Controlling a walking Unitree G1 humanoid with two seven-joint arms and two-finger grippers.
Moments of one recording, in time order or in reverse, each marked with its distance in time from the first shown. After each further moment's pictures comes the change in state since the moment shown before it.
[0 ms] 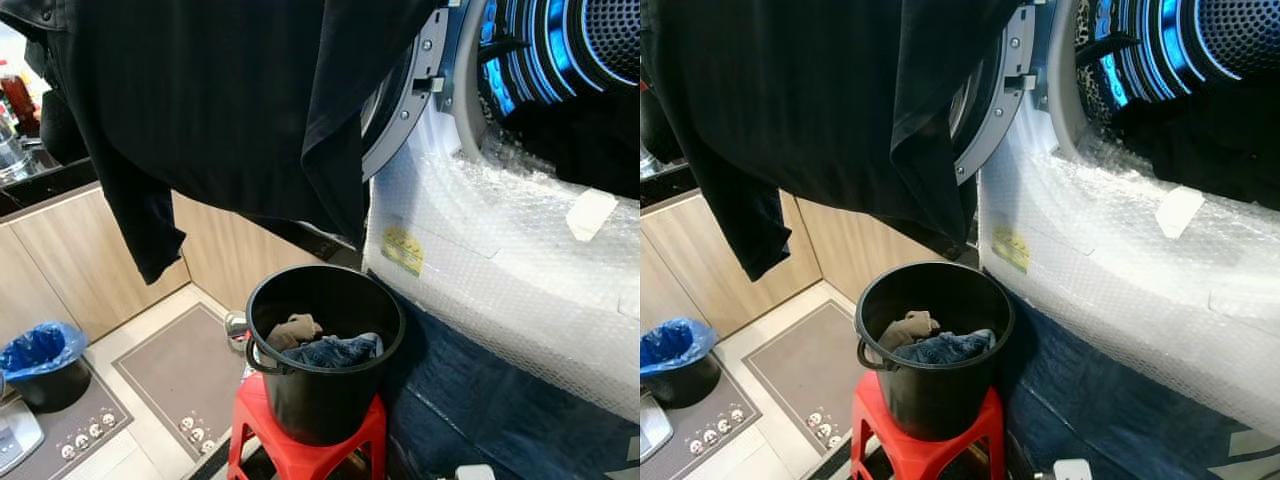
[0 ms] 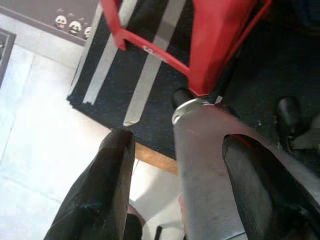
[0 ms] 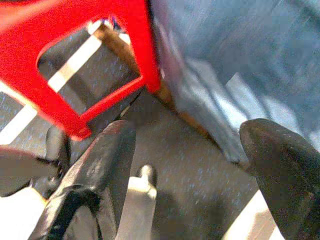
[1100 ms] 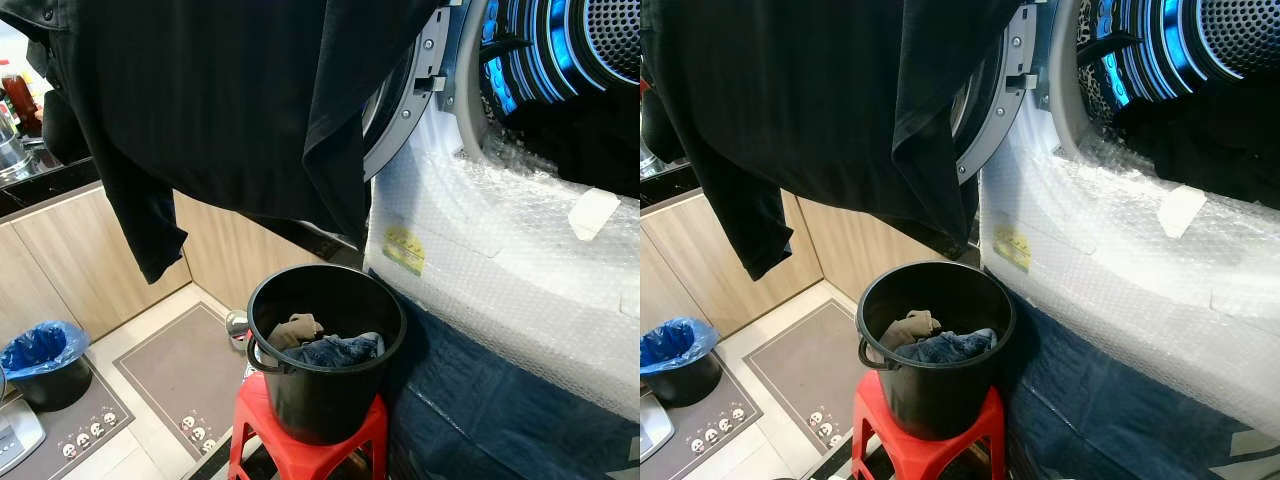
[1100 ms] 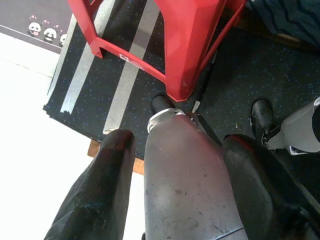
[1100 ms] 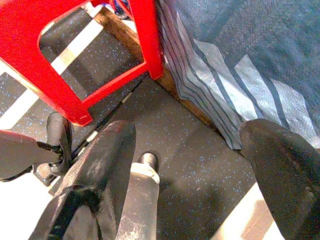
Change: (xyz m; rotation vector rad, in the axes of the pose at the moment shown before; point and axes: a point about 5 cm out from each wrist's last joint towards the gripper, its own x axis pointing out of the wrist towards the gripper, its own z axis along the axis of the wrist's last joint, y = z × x) left arm 0.002 -0.011 0.009 -0.007 -0.016 -0.077; right arm -0.001 0.004 -0.005 -0.031 0.025 -0.005
